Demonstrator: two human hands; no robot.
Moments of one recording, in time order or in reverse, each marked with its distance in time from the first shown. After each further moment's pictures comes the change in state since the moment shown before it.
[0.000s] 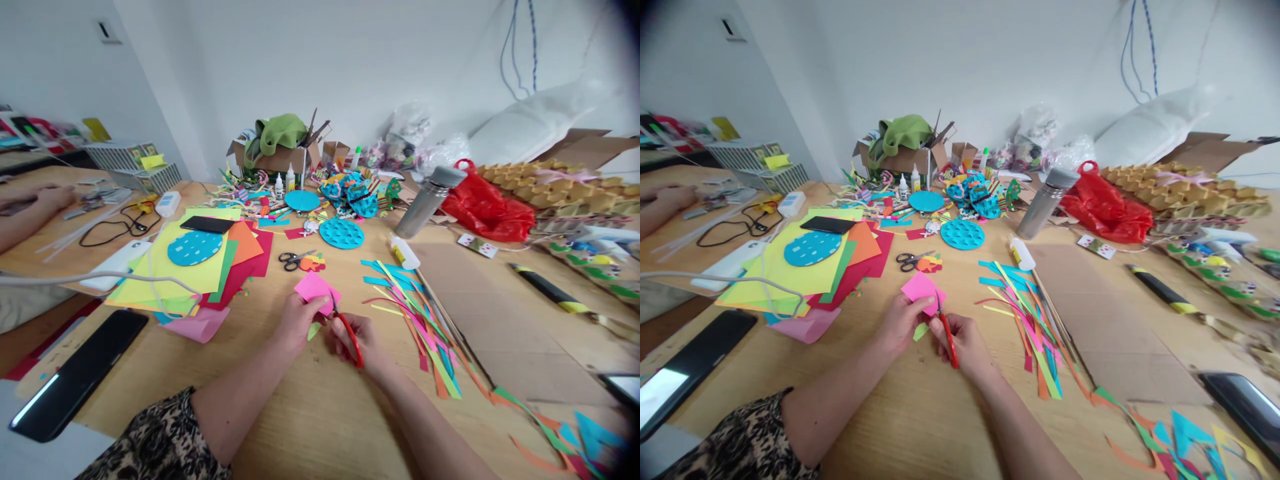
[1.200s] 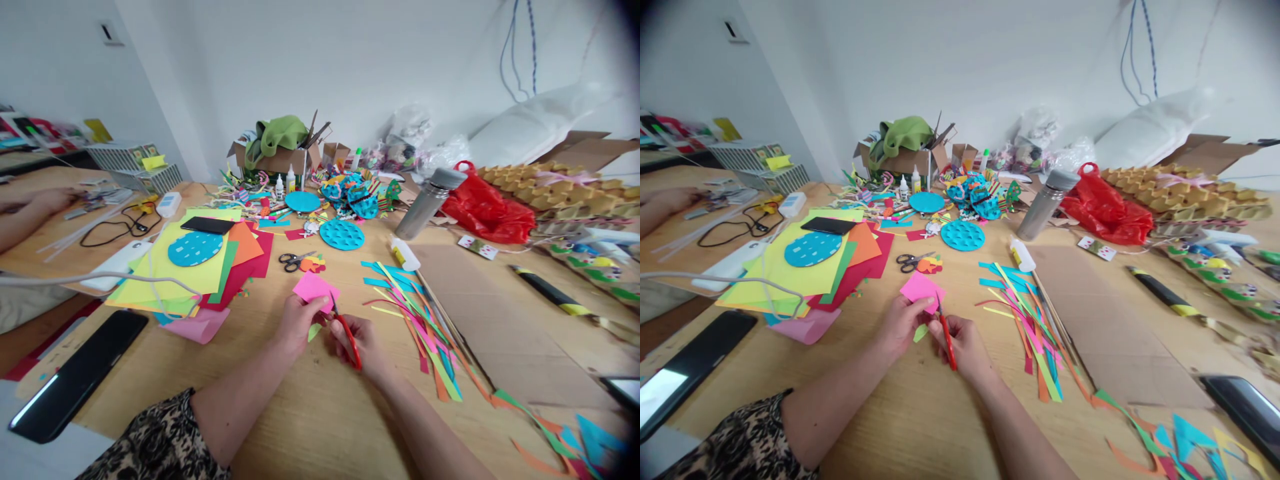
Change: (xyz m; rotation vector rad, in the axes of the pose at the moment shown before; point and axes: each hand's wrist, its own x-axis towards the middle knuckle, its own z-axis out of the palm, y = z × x) left_hand -0.002 0.003 0.003 -0.073 0.039 -0.029; right_hand 0.003 0.004 0.004 0.026 0.040 0.003
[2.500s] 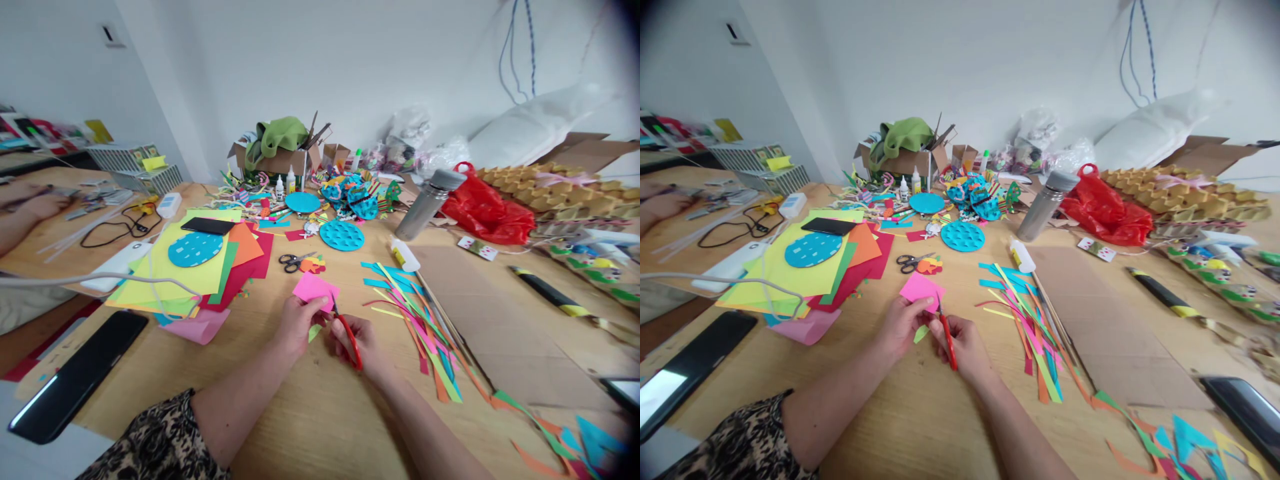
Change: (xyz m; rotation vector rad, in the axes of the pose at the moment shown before) left_hand 0.000 -0.002 0.000 -0.034 -0.009 0.006; right_hand 0.000 0.001 -0.001 -0.015 -0.005 -0.004
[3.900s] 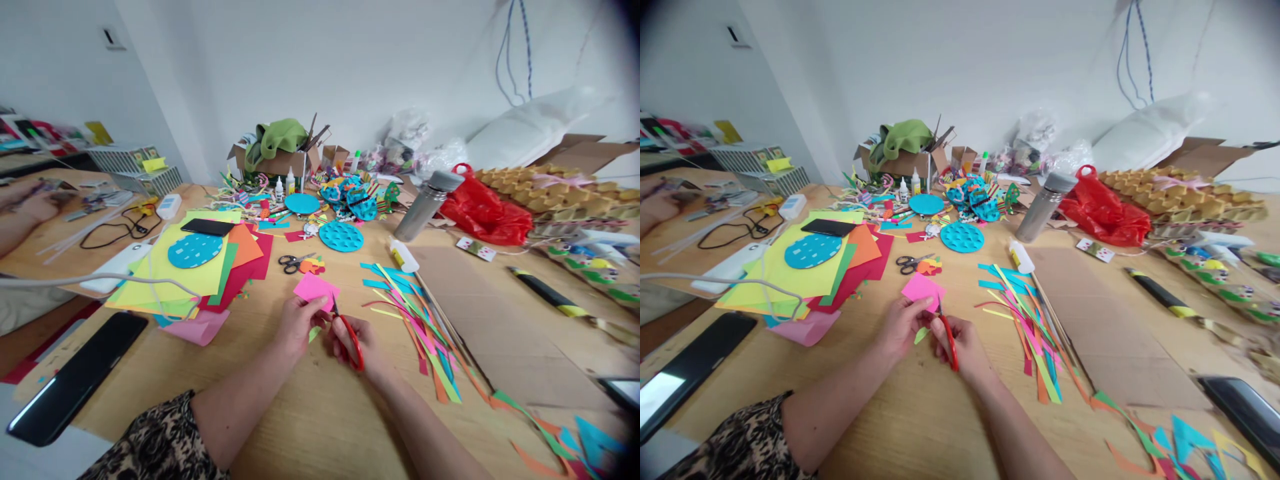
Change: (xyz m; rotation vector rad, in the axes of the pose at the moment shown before) left_hand 0.000 -0.001 0.001 -0.049 0.033 -0.038; right_hand -0.001 -0.002 0.000 0.009 -0.020 -0.029
